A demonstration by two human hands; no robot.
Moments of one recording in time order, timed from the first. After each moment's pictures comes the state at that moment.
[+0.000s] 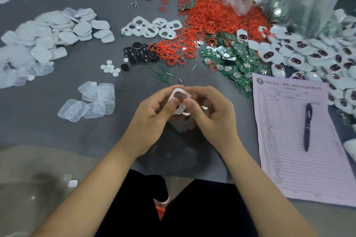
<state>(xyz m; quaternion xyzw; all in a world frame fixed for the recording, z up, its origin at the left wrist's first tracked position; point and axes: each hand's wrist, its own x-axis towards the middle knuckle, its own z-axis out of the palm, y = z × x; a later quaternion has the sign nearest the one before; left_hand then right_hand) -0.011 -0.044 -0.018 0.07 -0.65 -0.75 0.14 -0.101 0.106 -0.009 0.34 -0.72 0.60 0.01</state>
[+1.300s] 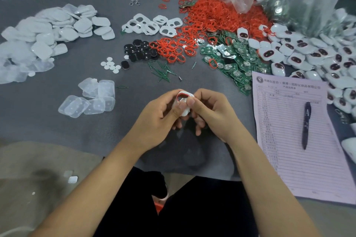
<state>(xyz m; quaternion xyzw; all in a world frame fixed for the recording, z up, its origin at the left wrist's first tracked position) -0.009 -0.039 -0.013 0.03 -0.77 -0.62 0.13 -0.114 0.113 0.002 0.30 -0.64 0.64 -0.30</state>
